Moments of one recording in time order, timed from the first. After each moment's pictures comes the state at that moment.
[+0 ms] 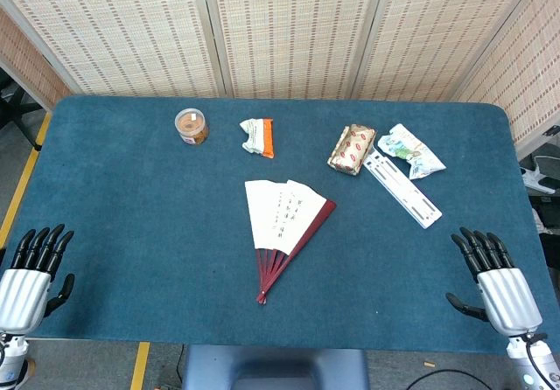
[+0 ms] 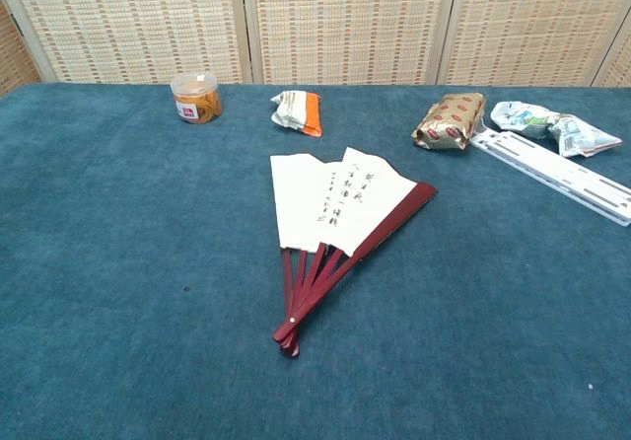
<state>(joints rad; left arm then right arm) -0.10 -1.24 -0.02 -1.41 1.65 1.64 0.09 0.05 -1.10 -0.02 -1.66 -1.65 1.50 -0.08</state>
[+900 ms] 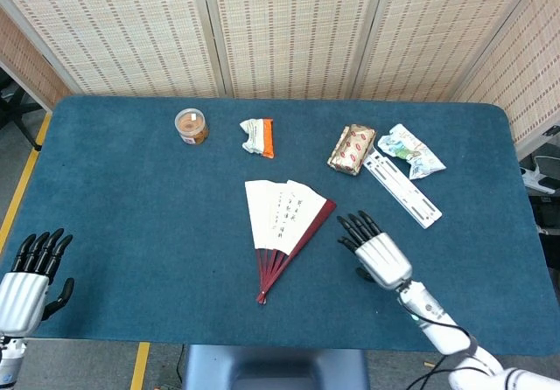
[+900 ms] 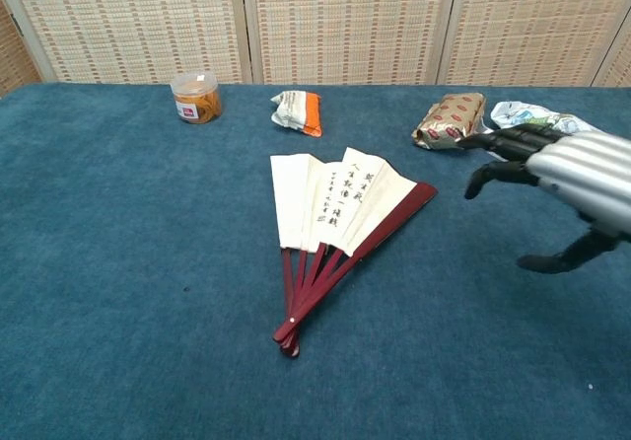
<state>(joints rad) -0.09 -1.26 -0.01 -1.35 1.64 1.62 0.00 0.43 -1.53 0.08 -1.34 -1.71 1.13 -0.25</state>
